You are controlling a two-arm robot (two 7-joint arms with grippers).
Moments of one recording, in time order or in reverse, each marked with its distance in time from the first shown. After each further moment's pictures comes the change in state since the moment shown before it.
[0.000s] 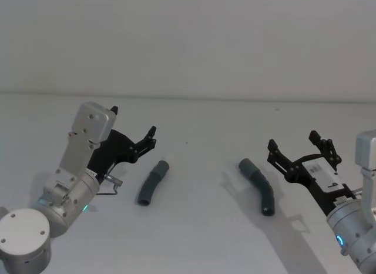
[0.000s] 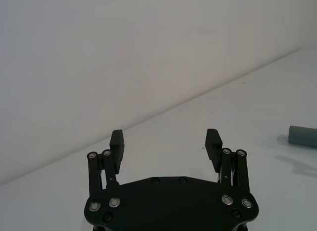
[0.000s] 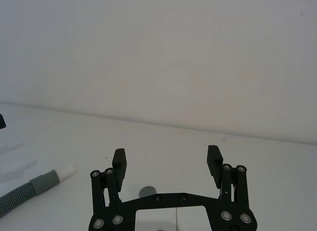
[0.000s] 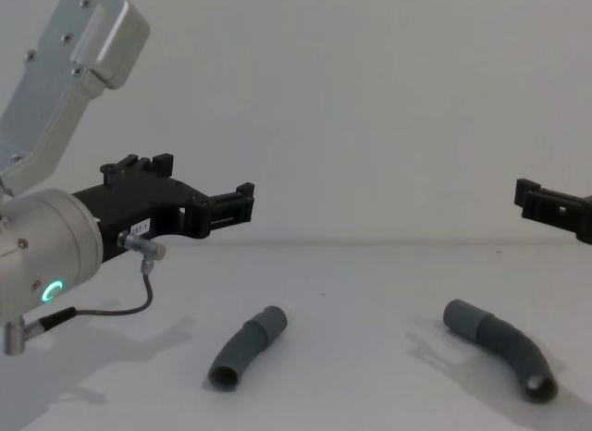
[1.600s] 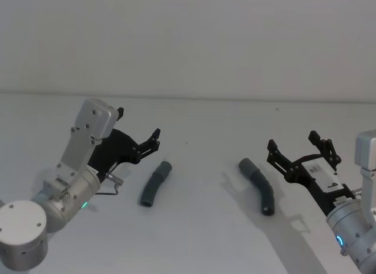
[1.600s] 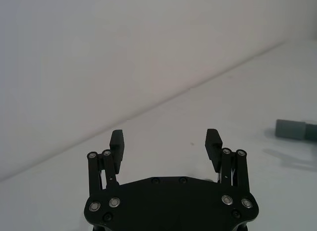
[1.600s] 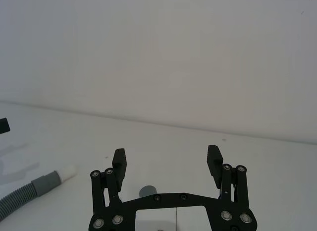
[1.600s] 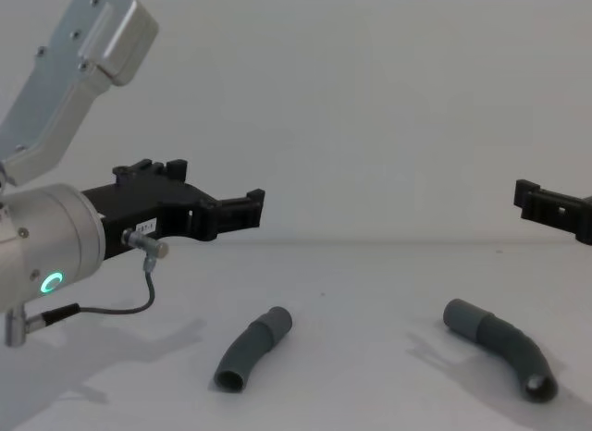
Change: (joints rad) left arm -0.026 0.013 0.002 0.007 -0.030 0.040 -0.071; right arm 0.000 0.000 -0.001 0.001 0.000 0.000 0.001
